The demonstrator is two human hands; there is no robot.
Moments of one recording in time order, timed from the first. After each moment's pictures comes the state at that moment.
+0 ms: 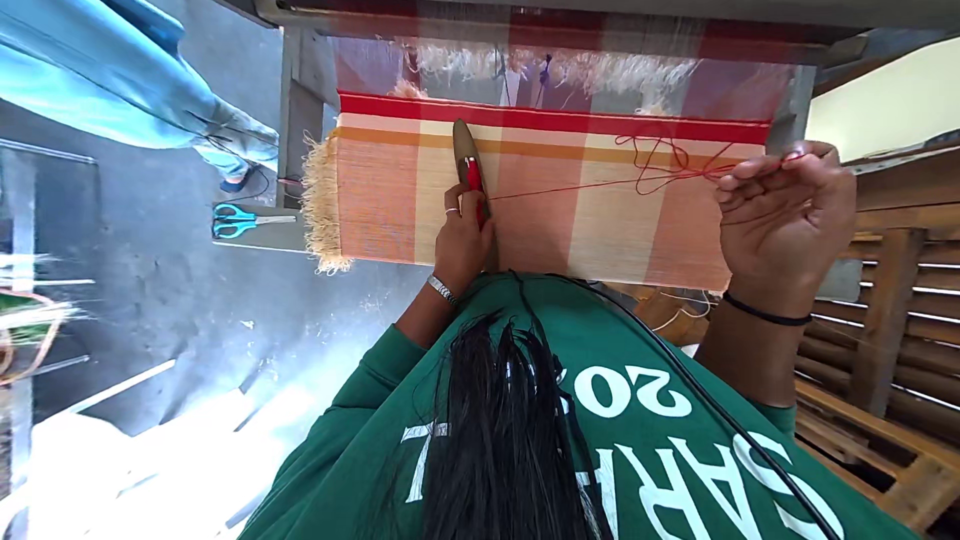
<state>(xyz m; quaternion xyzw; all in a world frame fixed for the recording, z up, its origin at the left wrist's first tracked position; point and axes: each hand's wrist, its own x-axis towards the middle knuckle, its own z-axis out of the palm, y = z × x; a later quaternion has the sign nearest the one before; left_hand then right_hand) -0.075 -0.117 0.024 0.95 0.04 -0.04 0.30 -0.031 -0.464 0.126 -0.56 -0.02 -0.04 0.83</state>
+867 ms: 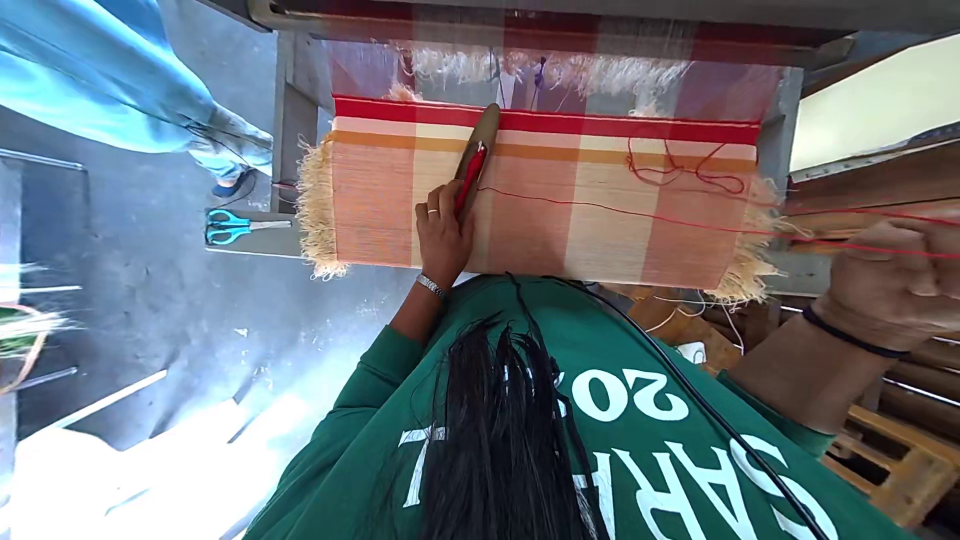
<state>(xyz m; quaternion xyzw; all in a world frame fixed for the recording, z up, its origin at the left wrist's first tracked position) -0.068 -0.093 -0.012 0.96 0.04 0.08 0.26 -0.059 -0.544 0.148 -0.25 -0.12 -0.05 0.96</state>
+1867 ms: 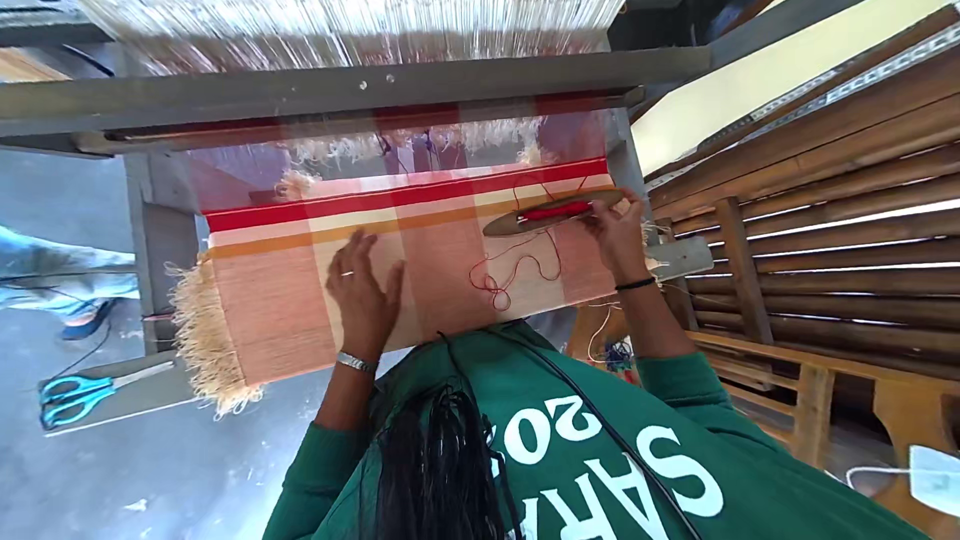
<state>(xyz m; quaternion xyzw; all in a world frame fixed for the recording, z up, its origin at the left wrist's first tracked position) -0.029 -0.094 0.018 0.95 -0.06 0.05 0.31 -0.001 -0.509 0.033 -0.67 0.27 -0.09 0.69</state>
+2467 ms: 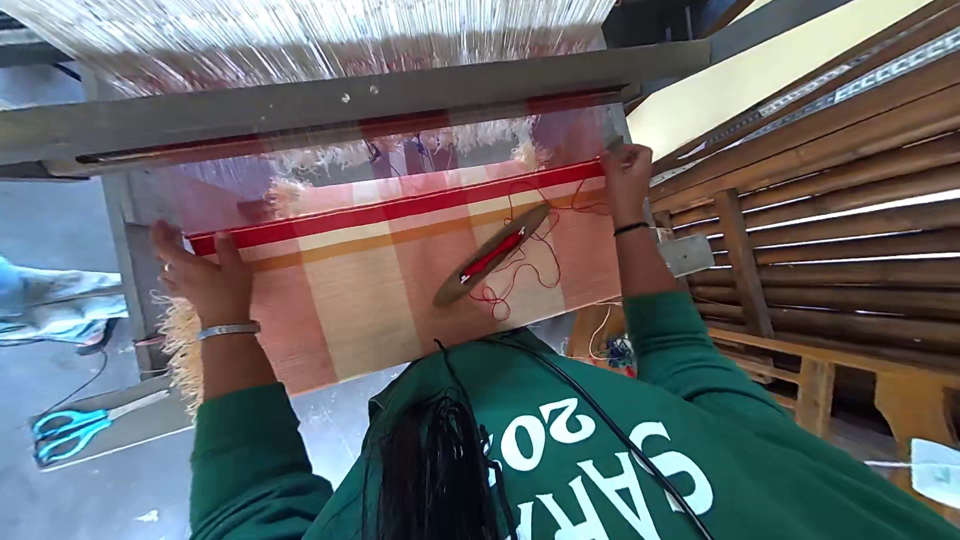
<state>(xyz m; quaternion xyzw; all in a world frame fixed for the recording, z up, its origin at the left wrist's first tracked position) 0.069 0.051 0.020 0.93 0.17 0.08 0.32 0.089 -0.562 0.027 -0.87 0.27 -0.11 0.40</state>
